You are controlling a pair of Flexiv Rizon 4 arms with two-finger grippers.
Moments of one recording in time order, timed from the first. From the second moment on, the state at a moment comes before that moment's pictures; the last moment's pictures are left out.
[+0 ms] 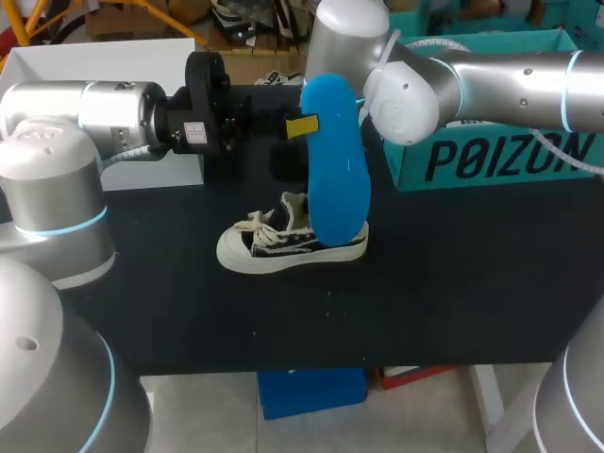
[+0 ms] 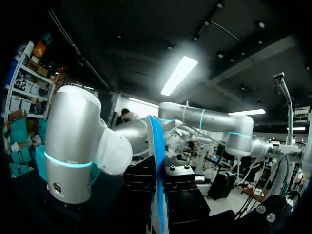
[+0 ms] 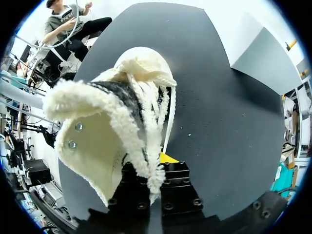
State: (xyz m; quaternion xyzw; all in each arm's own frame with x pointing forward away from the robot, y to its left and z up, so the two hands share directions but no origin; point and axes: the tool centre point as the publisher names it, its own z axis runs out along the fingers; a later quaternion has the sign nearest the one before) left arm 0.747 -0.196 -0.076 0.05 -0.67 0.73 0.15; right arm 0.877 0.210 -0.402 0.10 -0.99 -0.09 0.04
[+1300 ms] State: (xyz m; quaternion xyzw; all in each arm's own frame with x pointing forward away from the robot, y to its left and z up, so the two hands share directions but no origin) left arm 0.747 -0.196 -0.076 0.05 -0.67 0.73 0.15; right arm 0.911 0.196 -0.340 -0.04 -1.00 -0.03 -0.04
